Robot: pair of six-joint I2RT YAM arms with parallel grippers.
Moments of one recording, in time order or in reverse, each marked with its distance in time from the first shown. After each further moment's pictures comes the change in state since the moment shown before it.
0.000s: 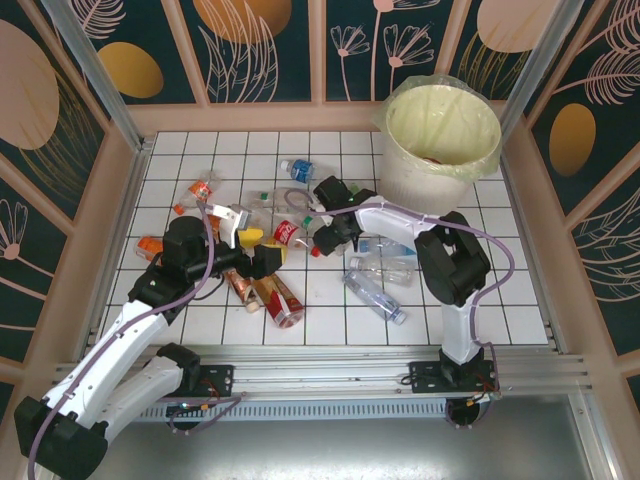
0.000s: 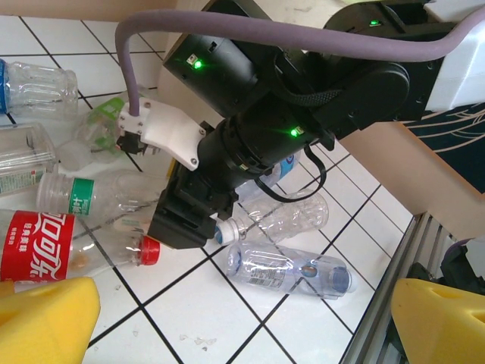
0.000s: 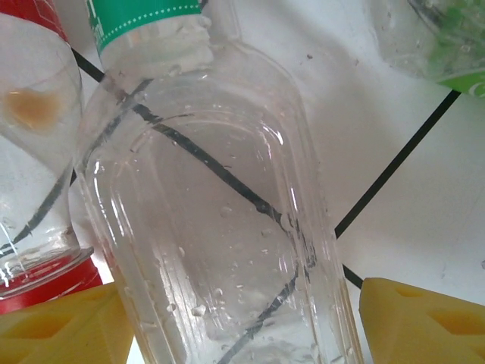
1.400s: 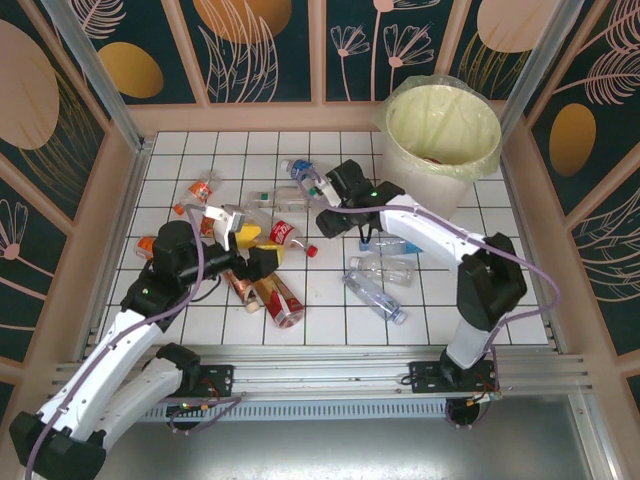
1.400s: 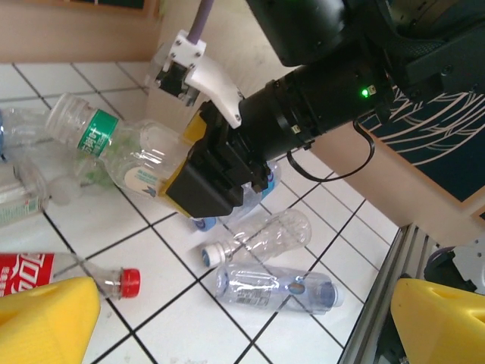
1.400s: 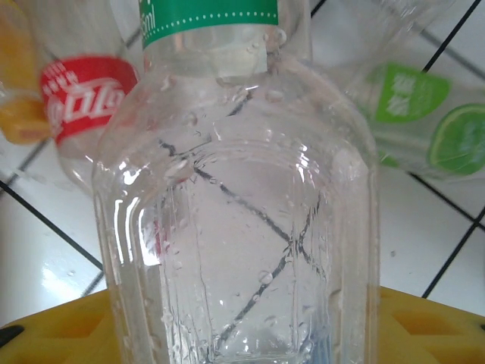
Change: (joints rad) left arm 0.000 -0.084 -0.003 0.034 0.018 -0.003; right arm 0.000 -0.275 -0.027 0.005 -0.034 0.034
